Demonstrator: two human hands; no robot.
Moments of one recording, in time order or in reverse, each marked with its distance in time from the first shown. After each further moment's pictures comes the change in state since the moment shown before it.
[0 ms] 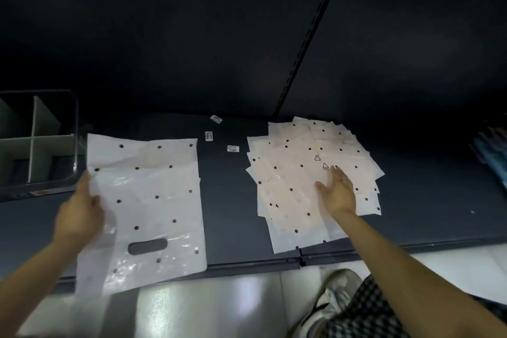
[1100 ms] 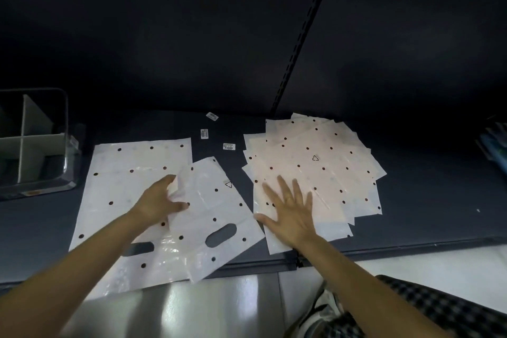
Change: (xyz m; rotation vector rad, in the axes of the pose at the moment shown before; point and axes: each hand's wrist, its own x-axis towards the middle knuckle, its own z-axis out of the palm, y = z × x) left_hand -0.023 0.090 0.060 -0.042 -0.483 0.143; right_hand -0.067 -0.039 0.049 -0.318 -0.263 -0.467
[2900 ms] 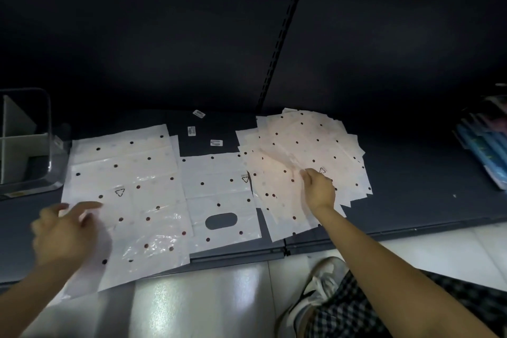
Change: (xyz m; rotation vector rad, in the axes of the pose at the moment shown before) left_hand -0.044 -0.099 -0.027 0.261 0.543 -0.222; right_hand 0.018 0.068 -0.036 0.322 0.368 0.411
